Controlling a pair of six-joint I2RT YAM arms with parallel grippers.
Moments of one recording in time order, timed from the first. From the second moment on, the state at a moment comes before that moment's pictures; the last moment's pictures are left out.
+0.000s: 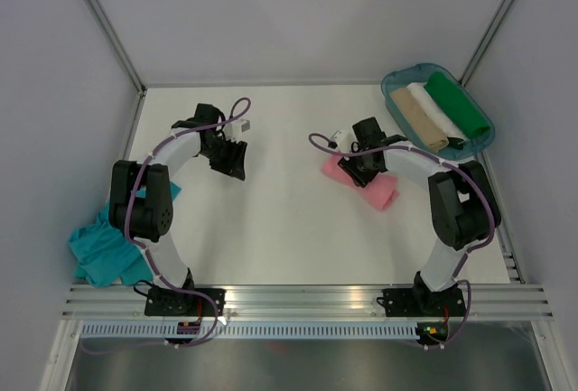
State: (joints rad) left arm -0.16 1.81 1.28 -0.71 0.42 0.26; right arm 0.37 1.78 1.14 -0.50 -0.08 -0.49
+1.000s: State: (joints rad) left arm -0.16 1.81 1.28 -0.71 0.42 0.26; right arm 0.26 1.75 1.13 -0.50 -0.14 -0.39
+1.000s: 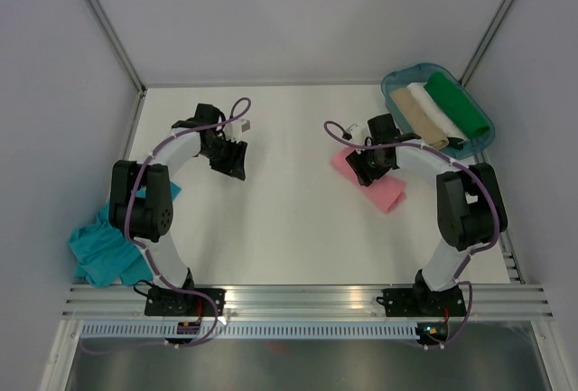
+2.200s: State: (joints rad) left arm -0.16 1.81 1.28 -0.71 0.42 0.26; right arm 0.31 1.84 1.16 -0.50 0.00 -0.34
